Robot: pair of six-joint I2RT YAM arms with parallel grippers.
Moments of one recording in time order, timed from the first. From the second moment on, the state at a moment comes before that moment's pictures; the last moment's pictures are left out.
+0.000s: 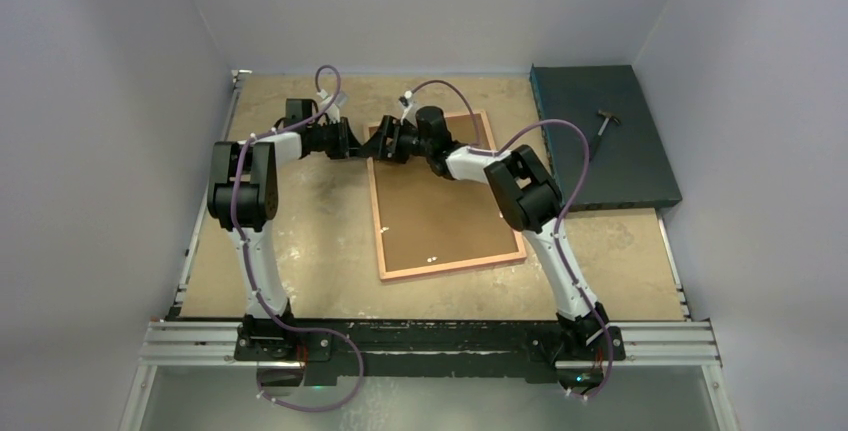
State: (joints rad) left arm -0.02 2.13 1.34 -0.04 0.79 -0.16; right arm 0.60 2.47 1.71 0.44 -0.56 0.85
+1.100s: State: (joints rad) left arm -0.02 2.13 1.33 -0.01 0.80 -0.16; right arm 0.56 2.51 1.89 0.21 -0.64 0.60
